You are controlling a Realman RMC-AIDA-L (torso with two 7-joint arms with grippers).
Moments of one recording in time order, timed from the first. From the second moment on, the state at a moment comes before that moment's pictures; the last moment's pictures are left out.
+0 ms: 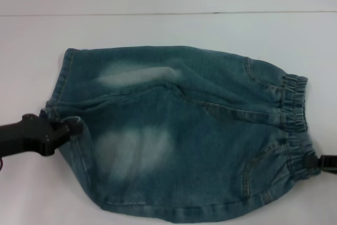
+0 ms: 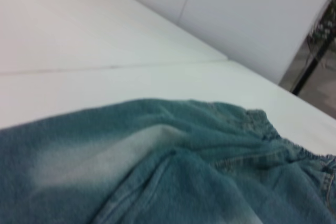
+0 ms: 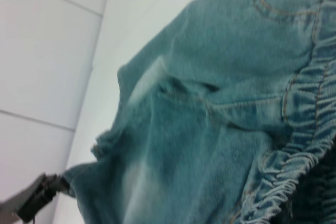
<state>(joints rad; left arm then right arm) -0.40 -2.16 0.40 0.91 2.27 1.69 -1.54 0.34 2.00 -0.31 -0.58 -2.34 -1.74 2.06</state>
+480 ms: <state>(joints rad) -0.40 -2.16 0.31 0.86 2.03 1.51 -1.57 0.35 2.00 -0.14 -0.44 -2.08 -1.69 2.07</state>
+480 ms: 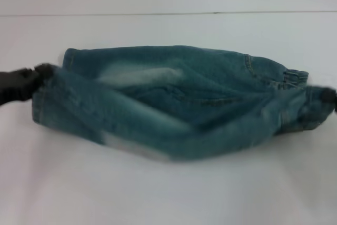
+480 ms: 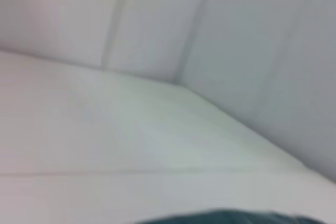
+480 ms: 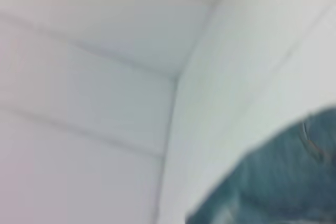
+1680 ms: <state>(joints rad) -0.60 -2.16 0.34 0.60 1.95 1.04 -1.43 0.49 2.08 -0.13 -0.29 -1.70 -1.15 1.87</state>
